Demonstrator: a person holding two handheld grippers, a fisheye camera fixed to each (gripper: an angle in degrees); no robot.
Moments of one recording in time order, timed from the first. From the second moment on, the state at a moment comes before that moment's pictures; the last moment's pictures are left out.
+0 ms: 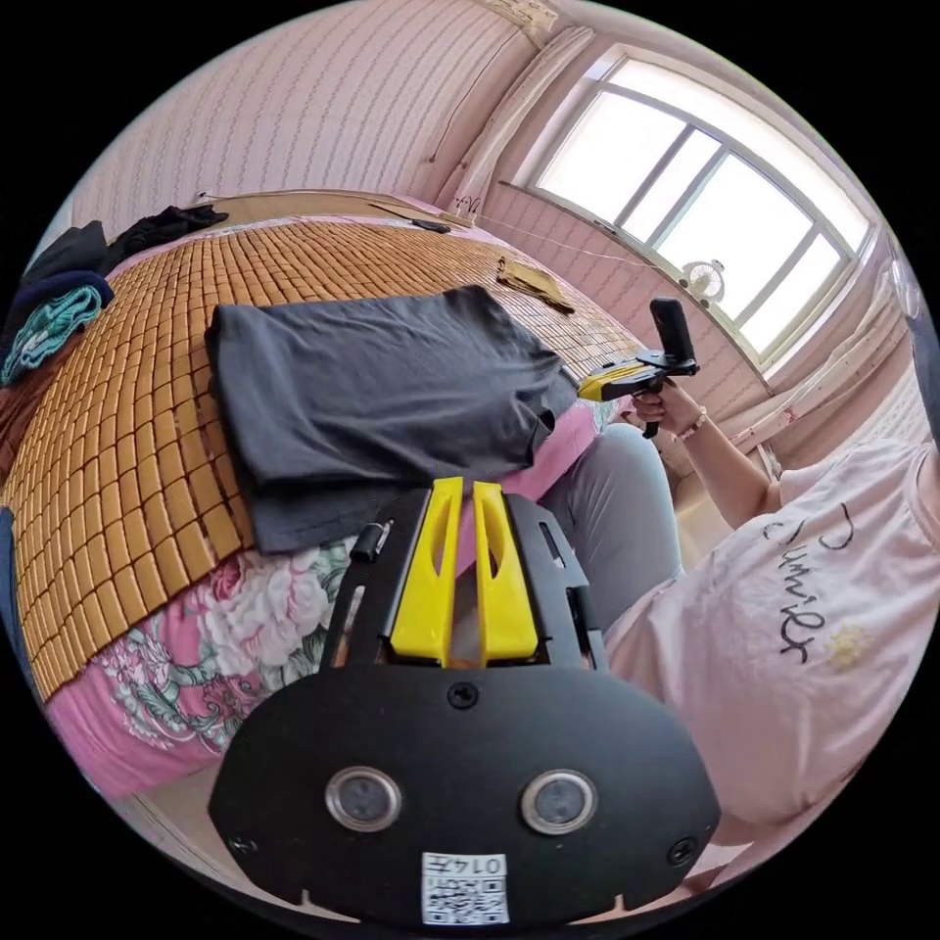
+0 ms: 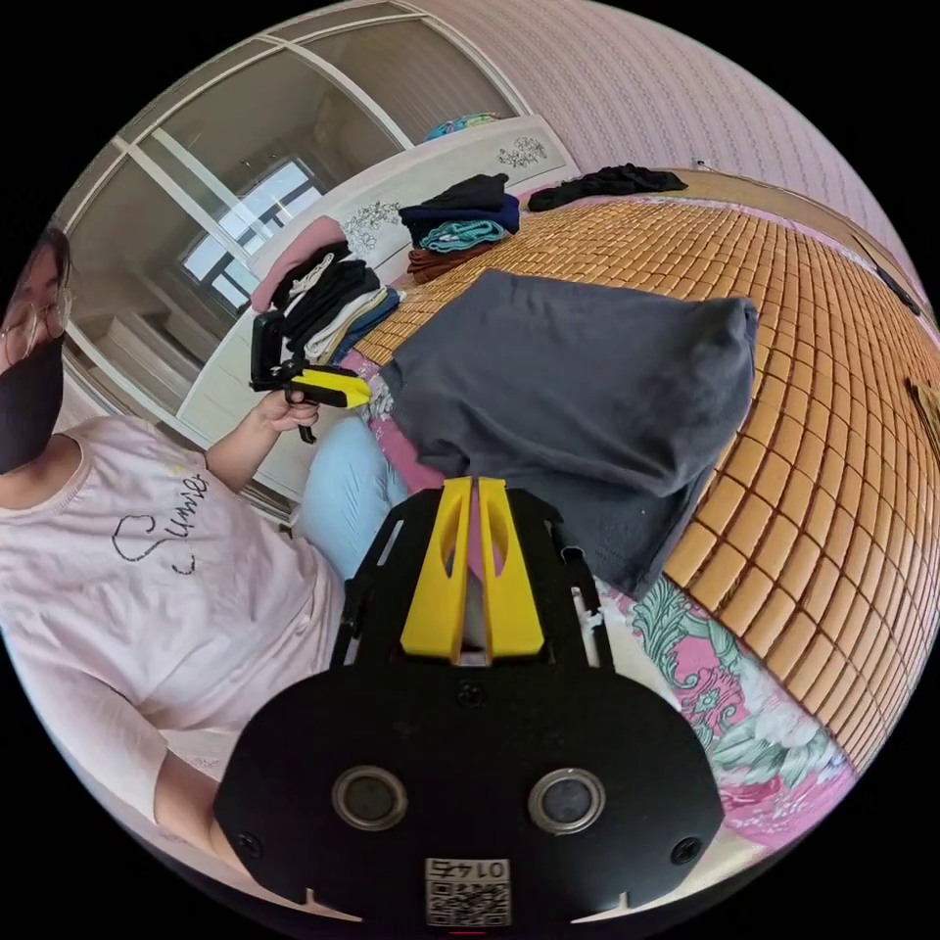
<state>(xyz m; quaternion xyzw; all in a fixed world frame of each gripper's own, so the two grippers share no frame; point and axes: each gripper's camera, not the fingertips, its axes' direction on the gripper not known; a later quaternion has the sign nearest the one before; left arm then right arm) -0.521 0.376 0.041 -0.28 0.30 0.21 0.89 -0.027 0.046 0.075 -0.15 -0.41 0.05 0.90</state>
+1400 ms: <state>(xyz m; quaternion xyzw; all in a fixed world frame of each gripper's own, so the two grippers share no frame) -0.397 0.513 0.061 -0.19 0.20 0.35 0.90 -0.211 -0.114 0.275 -0.29 -0.16 -0.12 0.94</state>
